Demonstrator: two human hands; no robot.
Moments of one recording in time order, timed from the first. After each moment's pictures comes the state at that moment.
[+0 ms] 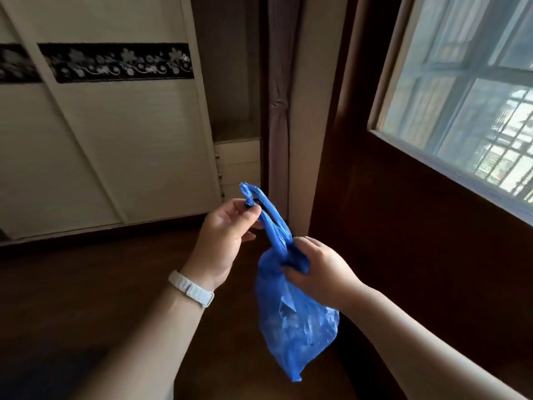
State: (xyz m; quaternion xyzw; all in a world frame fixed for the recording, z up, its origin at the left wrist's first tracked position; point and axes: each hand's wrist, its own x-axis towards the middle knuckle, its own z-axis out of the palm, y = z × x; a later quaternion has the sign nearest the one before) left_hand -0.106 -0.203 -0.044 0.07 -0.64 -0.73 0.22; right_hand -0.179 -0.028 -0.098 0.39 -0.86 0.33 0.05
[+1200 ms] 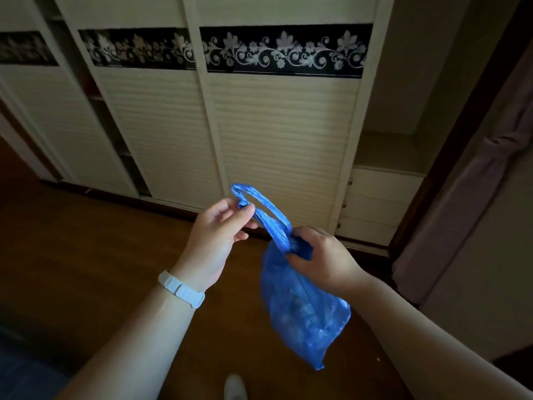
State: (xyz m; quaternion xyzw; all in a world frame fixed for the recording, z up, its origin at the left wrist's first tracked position) left_hand -0.325 -0.628 -0.048 0.28 -0.59 -0.65 0.39; right_hand -0.499 -0.527 -0.104 0.59 -0.73 0.34 -0.10
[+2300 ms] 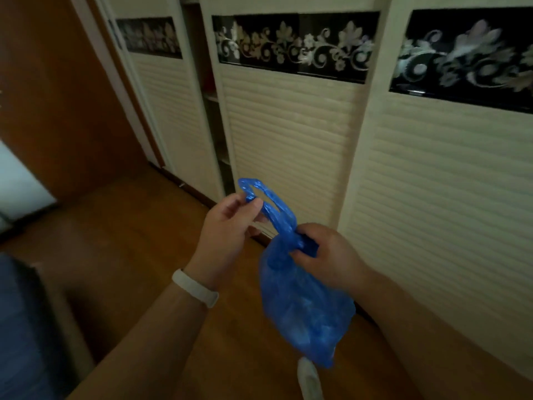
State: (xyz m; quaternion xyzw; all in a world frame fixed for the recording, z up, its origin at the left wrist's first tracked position) left_hand -0.231 -1.219 -0.066 0.40 -0.54 -0.54 0.51; right_hand -0.419 -1.194 -0.121 0.71 -0.59 0.32 -0.22
